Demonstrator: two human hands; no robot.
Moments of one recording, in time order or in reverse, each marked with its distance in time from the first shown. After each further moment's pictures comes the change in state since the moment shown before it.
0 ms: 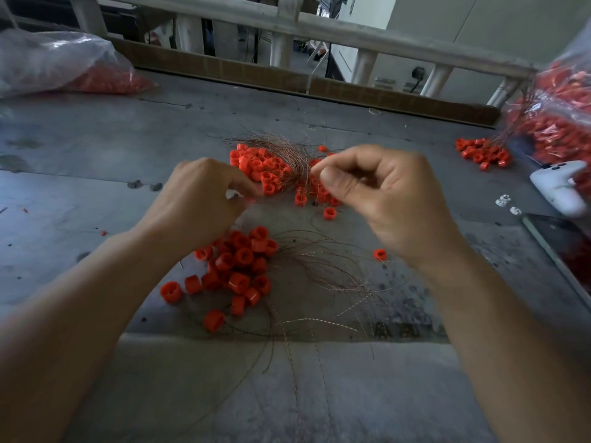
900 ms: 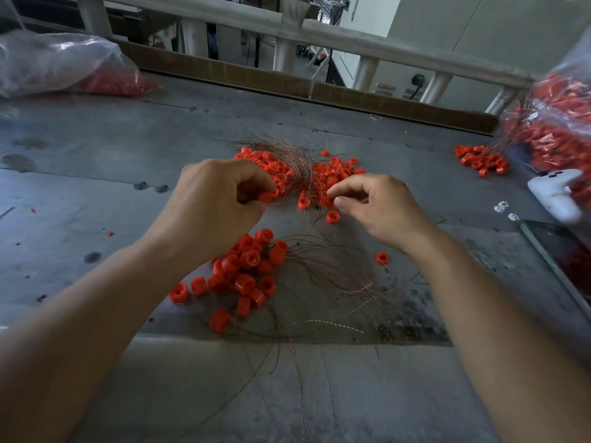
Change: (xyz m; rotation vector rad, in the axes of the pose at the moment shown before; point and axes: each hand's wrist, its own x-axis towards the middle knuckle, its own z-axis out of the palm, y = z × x) left_hand -0.011 0.017 -0.005 -0.248 0.045 0.002; right_hand 0.021 0.056 -0.006 -0.427 -0.101 0.246
